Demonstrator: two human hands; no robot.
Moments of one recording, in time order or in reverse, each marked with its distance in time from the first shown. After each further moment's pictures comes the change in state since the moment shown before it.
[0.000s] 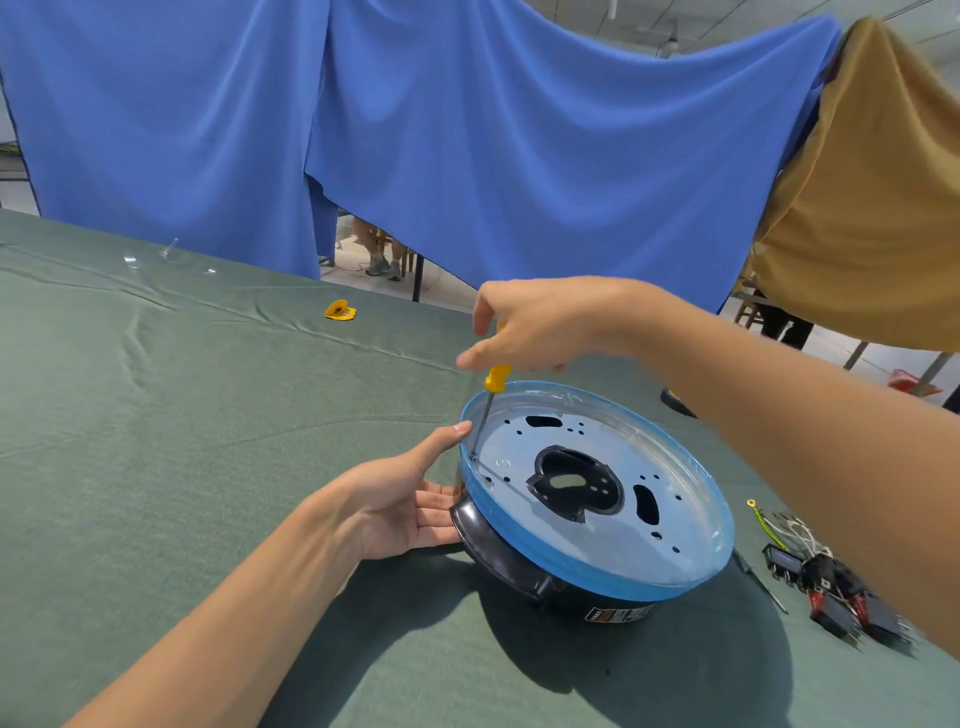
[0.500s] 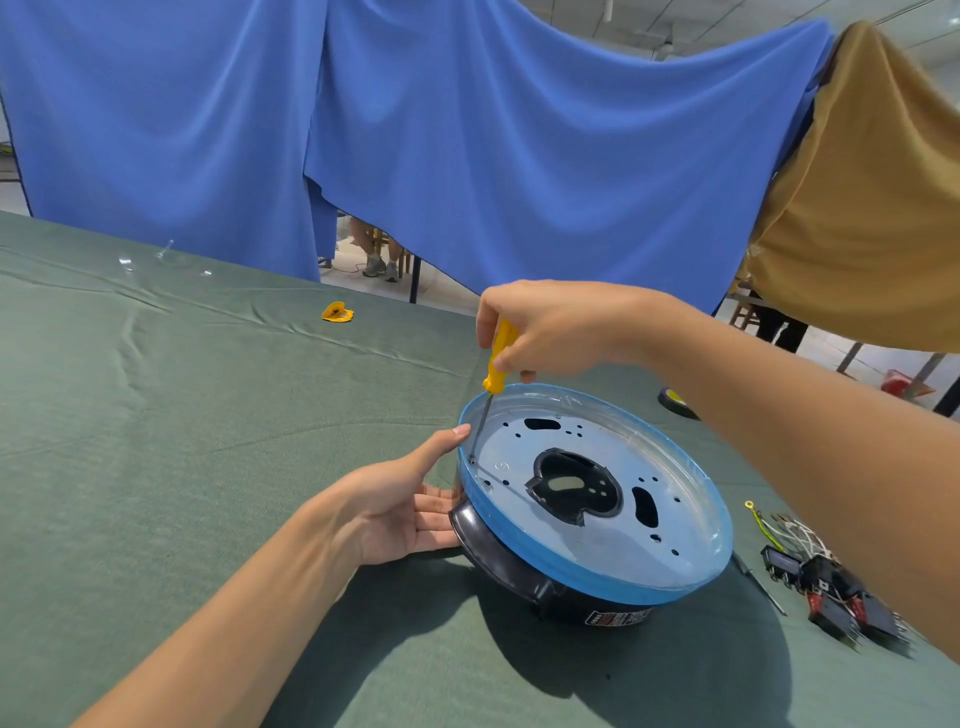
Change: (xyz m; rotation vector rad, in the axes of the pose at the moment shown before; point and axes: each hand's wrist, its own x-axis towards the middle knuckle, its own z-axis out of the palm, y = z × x) left_hand 0.002 0.000 -0.001 -0.001 -0.007 -0.006; right_hand -0.007 0.006 0.001 0.023 0.016 -0.050
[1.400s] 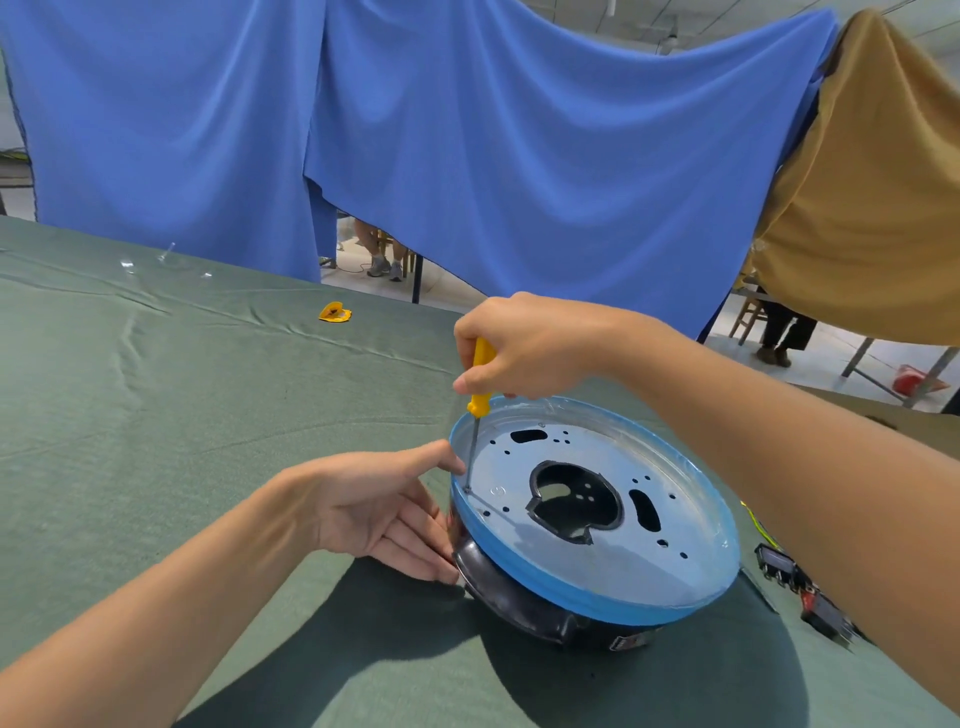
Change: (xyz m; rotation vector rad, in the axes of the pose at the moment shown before) left_hand -0.015 0.017 -0.004 0.405 -0.117 -0.183; right_hand -0.005 -0.001 0.009 -0.018 0.033 -0.112
